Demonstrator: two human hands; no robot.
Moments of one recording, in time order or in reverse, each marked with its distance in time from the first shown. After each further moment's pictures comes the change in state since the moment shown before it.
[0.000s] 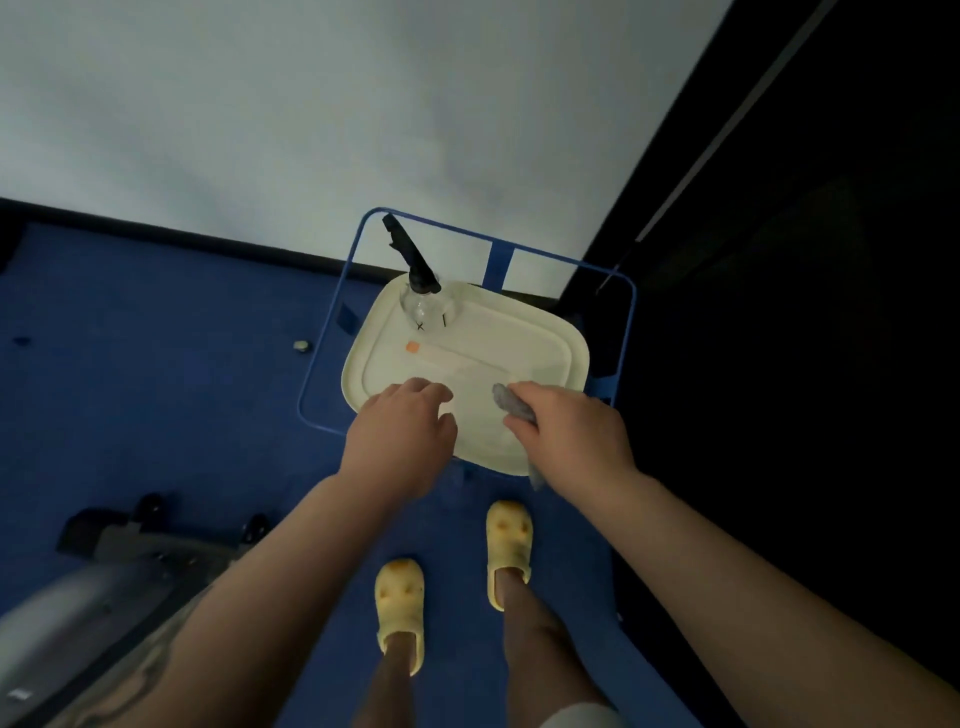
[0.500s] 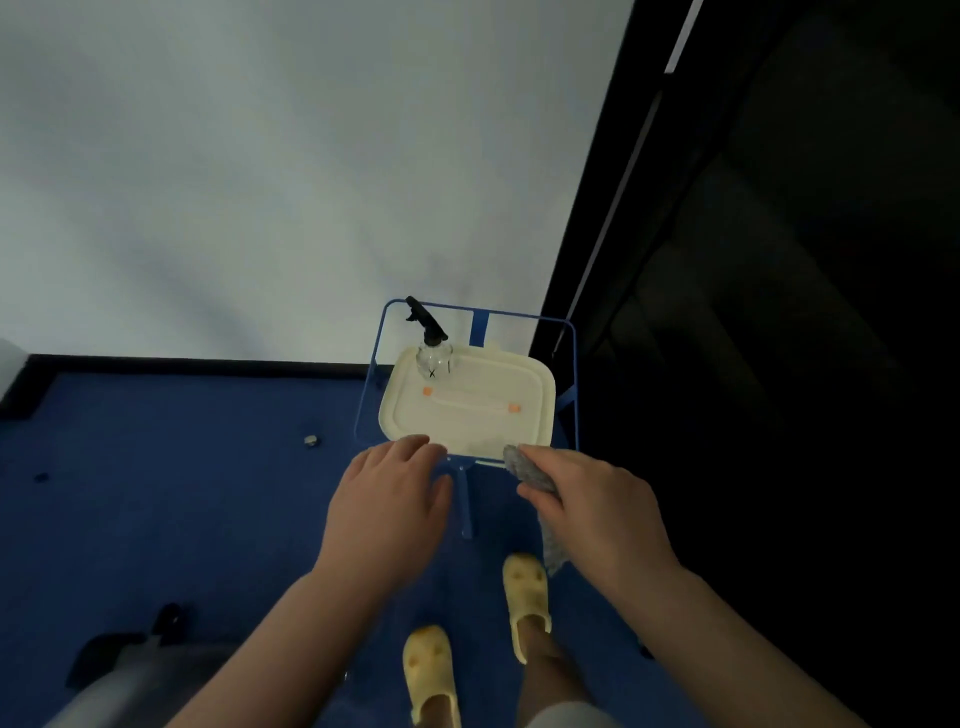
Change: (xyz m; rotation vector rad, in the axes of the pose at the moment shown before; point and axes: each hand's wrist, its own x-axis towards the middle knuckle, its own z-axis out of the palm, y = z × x) left_hand -0.212 -0.025 -0.073 0.074 0.232 0.279; right_hand -0.228 -0.104 -0.012 0.017 0.300 0.008
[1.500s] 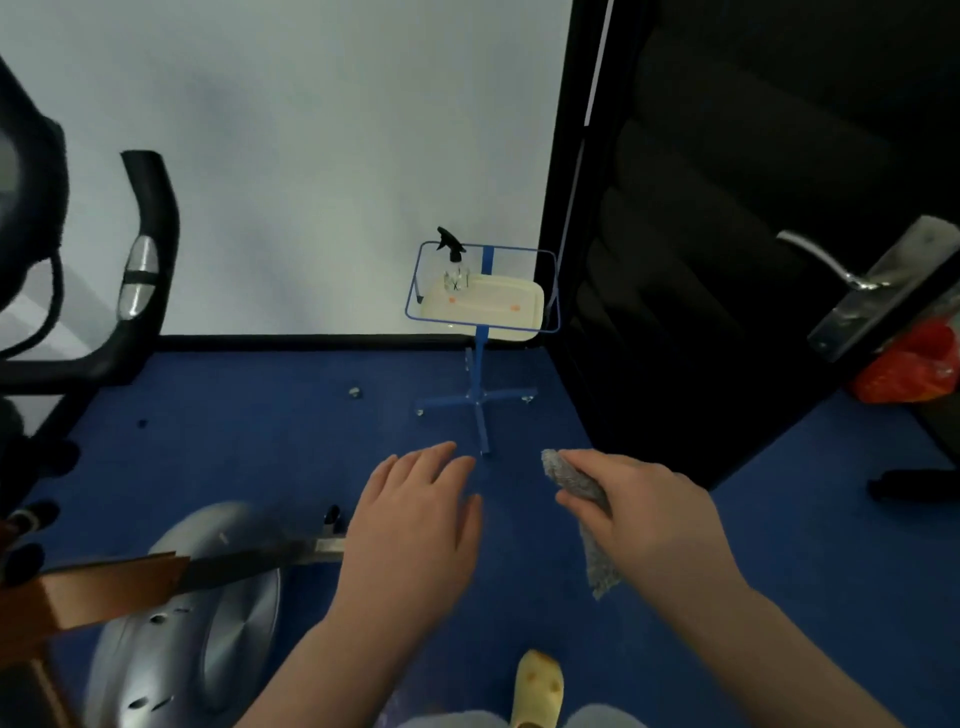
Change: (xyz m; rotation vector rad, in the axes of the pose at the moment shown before) left_hand -0.438 0.056 0.015 0.118 0.139 0.041; right_hand -0.427 -0.067 0.054 -0.086 0.079 0.046
